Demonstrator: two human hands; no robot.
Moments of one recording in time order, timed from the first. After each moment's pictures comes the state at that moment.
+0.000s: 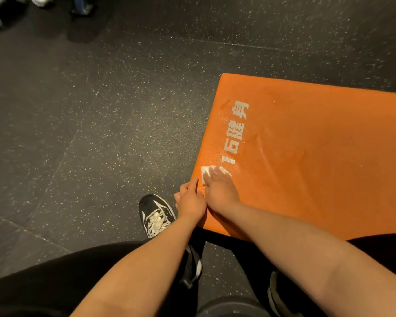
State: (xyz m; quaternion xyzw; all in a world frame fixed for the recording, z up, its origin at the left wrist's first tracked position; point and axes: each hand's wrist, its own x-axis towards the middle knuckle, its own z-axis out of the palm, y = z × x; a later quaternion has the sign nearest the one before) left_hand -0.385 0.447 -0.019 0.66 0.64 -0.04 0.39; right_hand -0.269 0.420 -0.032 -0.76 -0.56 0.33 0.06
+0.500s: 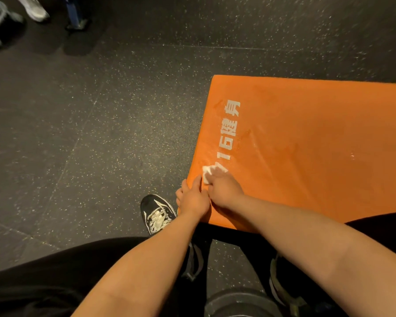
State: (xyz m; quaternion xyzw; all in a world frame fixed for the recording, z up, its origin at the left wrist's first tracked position) left_hand -0.374 0.437 0.005 0.69 0.62 -0.13 0.35; right_hand -0.251 0.405 -0.015 -0.74 -0.56 0.36 0.04
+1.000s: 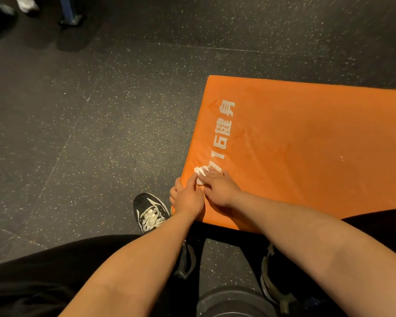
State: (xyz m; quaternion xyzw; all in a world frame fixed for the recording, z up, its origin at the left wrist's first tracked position) left_hand -0.371 0.432 0.002 0.69 0.63 -0.10 0.34; right_hand -0.238 0.394 -0.018 -0.70 -0.59 0.40 0.05
